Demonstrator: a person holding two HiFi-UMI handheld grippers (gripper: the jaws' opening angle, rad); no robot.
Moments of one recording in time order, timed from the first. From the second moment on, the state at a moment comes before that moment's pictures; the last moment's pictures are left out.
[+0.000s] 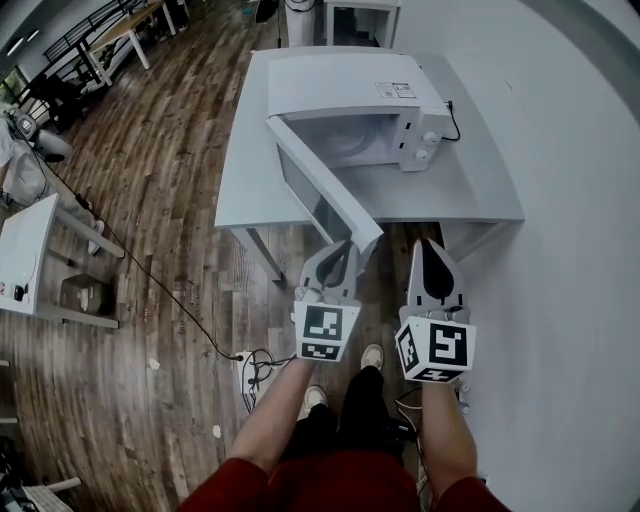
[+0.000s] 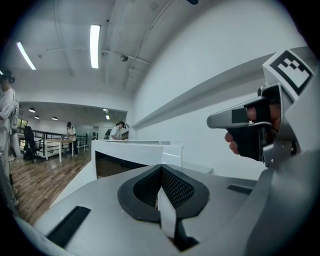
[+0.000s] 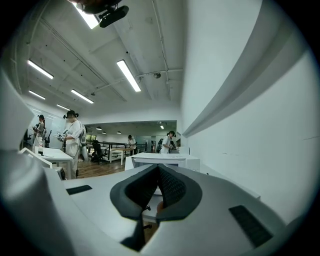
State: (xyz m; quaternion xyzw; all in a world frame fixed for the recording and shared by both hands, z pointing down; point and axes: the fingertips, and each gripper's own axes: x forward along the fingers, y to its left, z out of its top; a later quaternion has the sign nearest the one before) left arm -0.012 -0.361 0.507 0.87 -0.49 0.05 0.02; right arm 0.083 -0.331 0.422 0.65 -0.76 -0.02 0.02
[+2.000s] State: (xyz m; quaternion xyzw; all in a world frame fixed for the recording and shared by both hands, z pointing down) left arm 0.153 -0.625 0.514 0.83 -0.56 0.04 0.00; right arm 0.251 -0.565 0.462 0.60 -0.80 0.03 0.02
